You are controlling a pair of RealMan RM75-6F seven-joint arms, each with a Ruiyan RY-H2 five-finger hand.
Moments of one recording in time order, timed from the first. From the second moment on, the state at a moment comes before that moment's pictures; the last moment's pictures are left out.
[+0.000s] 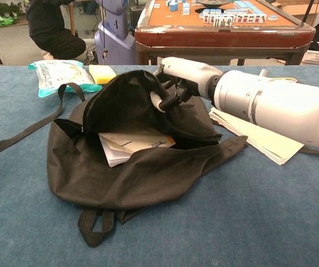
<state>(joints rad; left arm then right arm) -0.32 -1.16 -0.09 -1.73 1.50 1.29 0.22 0.89 -1.68 0.34 -1.53 -0.95 0.86 -0.19</state>
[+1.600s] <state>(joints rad) -0.76 -1.78 -0.13 -1.18 1.53 0.96 0.28 0.94 -1.80 0.43 -1.34 -0.80 1.00 -0.19</state>
